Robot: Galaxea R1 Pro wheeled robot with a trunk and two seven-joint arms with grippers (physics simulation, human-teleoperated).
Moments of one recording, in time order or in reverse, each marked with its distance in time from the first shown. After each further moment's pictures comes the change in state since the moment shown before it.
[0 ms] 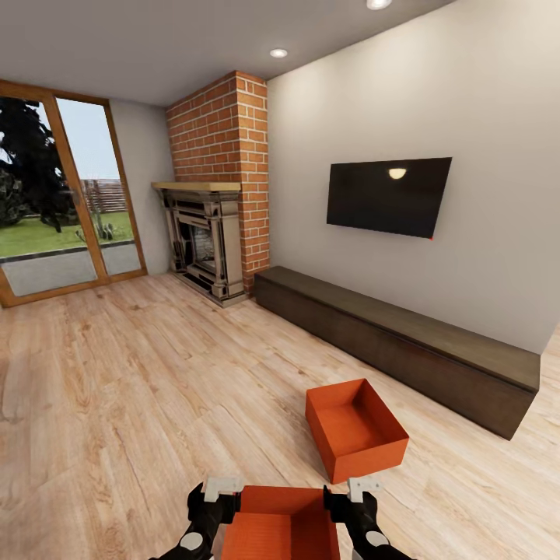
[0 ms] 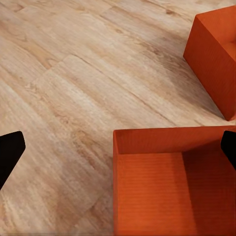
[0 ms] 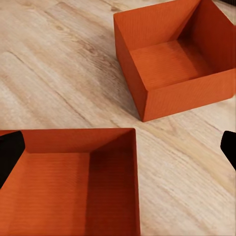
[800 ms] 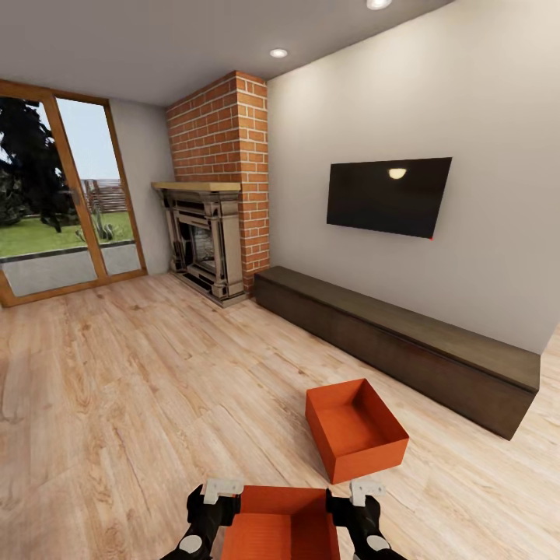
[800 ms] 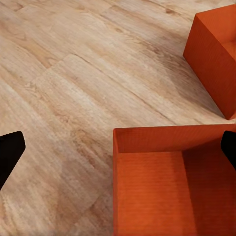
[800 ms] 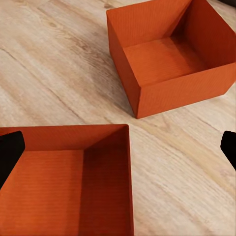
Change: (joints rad) left arm 0.007 0.001 0.000 -0.002 -0.001 -0.005 -0.001; right arm 0.010 -0.001 0.004 0.001 0.001 -0.003 -0.027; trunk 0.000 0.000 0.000
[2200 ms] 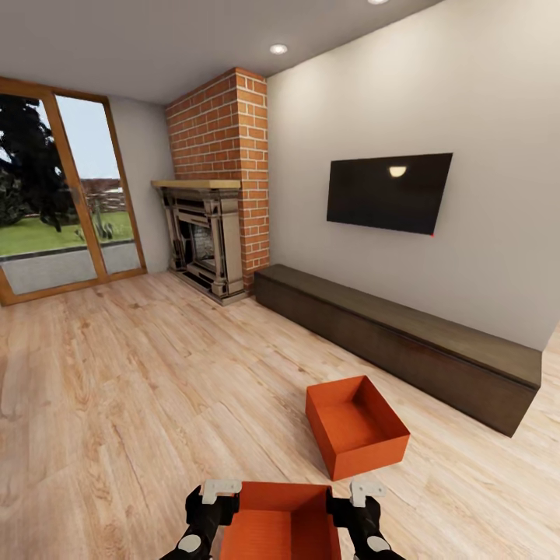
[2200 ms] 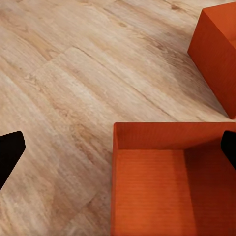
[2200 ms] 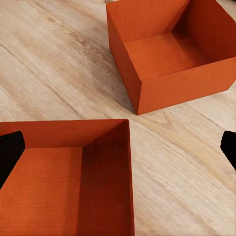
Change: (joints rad) left arm 0.000 0.002 0.002 -0.001 0.033 0.000 0.001; right arm 0.002 0.000 0.000 -0.001 0.000 -0.002 0.001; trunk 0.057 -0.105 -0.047
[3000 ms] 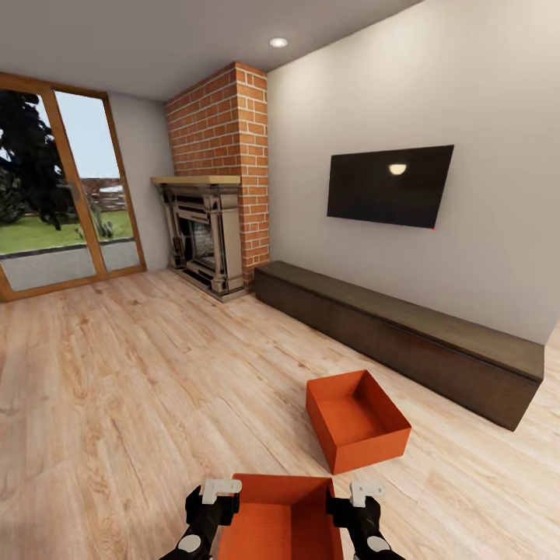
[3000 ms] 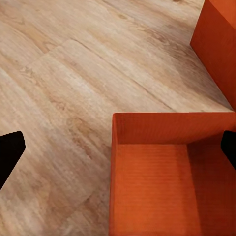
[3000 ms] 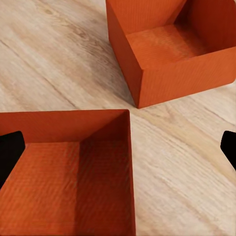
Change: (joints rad) left arm 0.000 0.000 0.000 0.000 0.000 0.000 0.000; right arm 0.000 0.000 0.000 0.000 0.000 0.000 0.000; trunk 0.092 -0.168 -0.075
